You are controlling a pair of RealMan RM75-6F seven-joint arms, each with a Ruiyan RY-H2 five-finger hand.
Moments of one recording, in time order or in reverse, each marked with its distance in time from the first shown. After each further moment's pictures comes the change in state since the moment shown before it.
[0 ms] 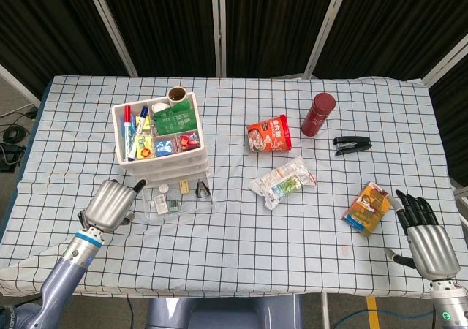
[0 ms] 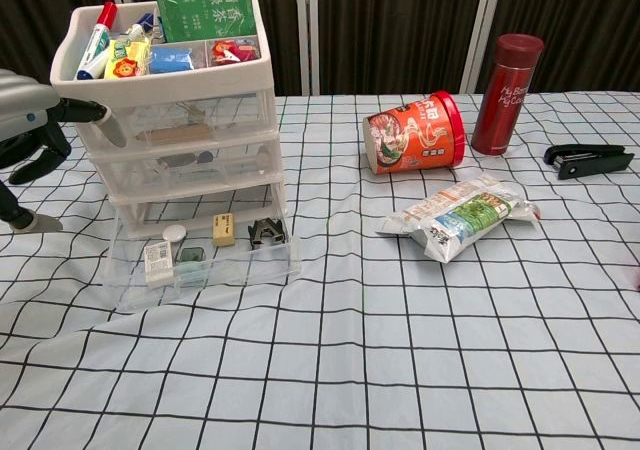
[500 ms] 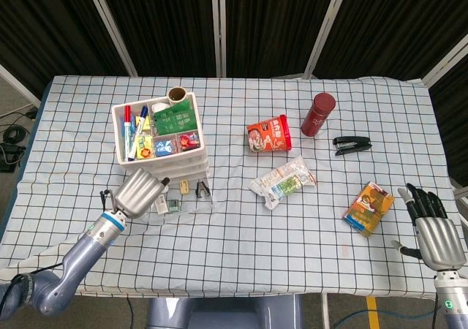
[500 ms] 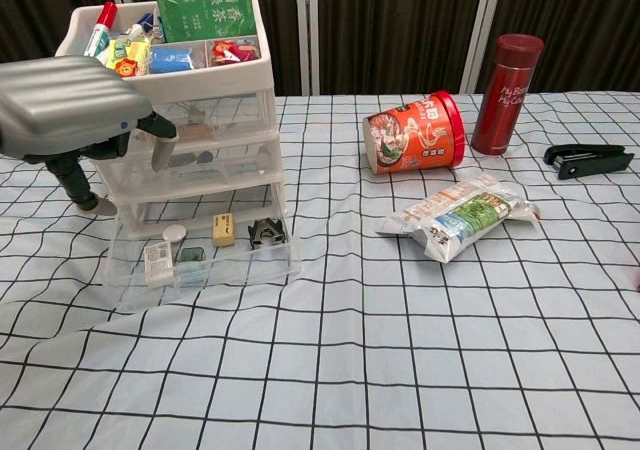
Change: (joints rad) left arm -0.178 -0.037 -0.038 0.121 -0.033 -0.200 0.123; right arm 0.021 -0.007 0.044 0.027 0.105 -0.055 0.007
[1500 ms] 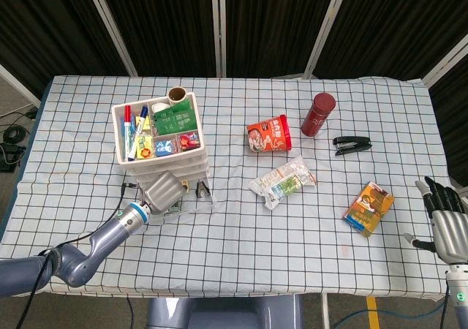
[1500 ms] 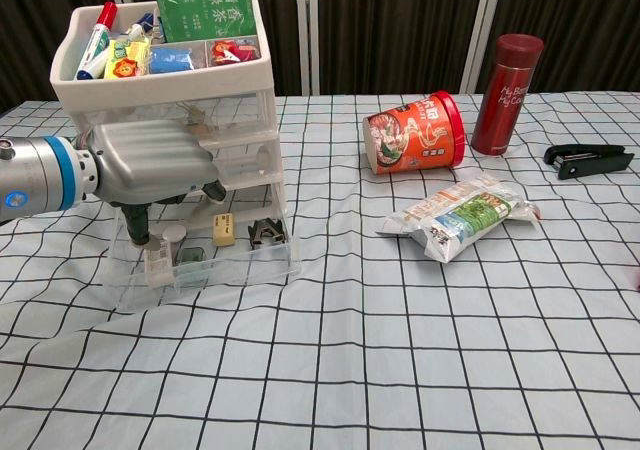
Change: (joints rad) left arm -0.172 -0.126 0.058 0.237 -0.024 -0.204 -0.032; right arm 0.008 0.020 0.037 0.027 0.073 -0.028 0.057
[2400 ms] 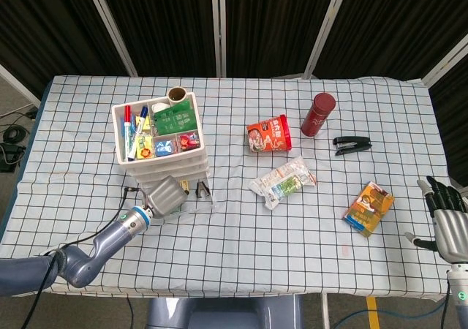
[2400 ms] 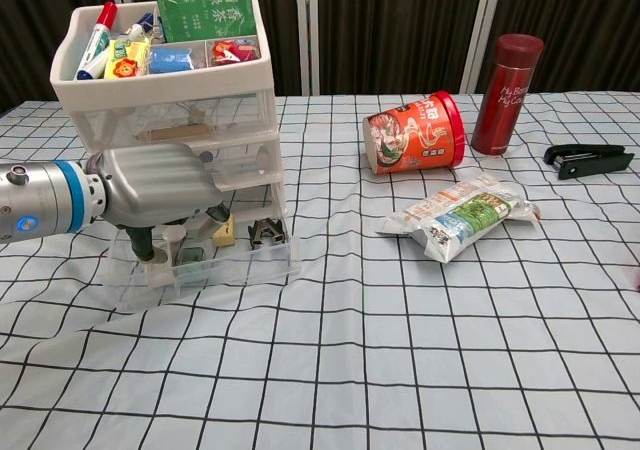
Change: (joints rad) left arm -0.020 -0.046 0.049 0.053 0.000 -0.003 -0.020; right arm 0.001 0.002 0.004 0.001 0.009 -0.003 0.006
